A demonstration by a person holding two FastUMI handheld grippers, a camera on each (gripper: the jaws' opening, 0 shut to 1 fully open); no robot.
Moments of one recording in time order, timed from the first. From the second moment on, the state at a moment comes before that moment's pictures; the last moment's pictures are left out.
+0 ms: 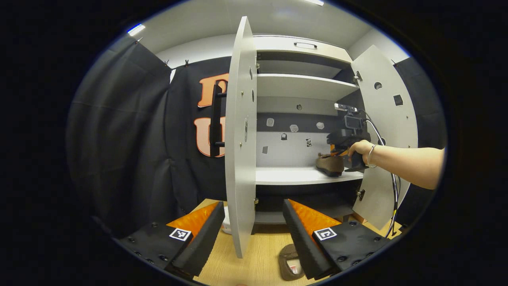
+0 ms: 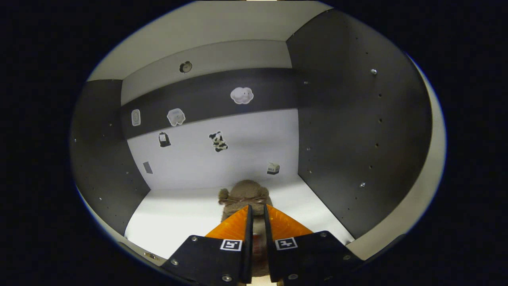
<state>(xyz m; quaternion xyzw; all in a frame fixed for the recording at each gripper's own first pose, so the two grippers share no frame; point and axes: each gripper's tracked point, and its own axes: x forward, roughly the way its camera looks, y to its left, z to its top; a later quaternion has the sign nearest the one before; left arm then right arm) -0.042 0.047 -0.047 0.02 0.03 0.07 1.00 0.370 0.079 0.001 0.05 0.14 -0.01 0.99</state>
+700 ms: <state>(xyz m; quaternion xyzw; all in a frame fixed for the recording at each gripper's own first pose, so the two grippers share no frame) -0.036 0.008 -0.095 0.02 0.07 0.03 1.00 0.209 0.073 0.039 -0.01 0.04 0.05 1.00</state>
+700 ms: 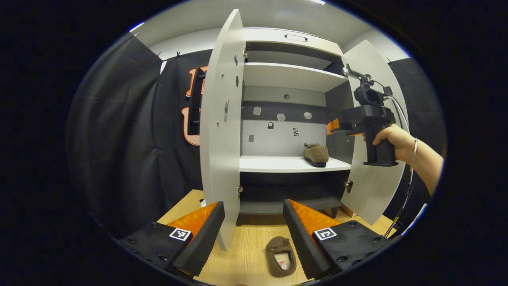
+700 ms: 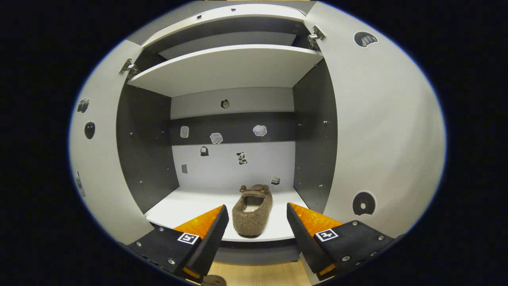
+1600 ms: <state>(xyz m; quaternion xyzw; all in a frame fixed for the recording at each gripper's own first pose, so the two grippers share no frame) -0.009 -0.010 -0.341 0.01 0.31 0.00 0.95 0.084 0.035 0.011 -0.01 0.03 0.03 1.00</state>
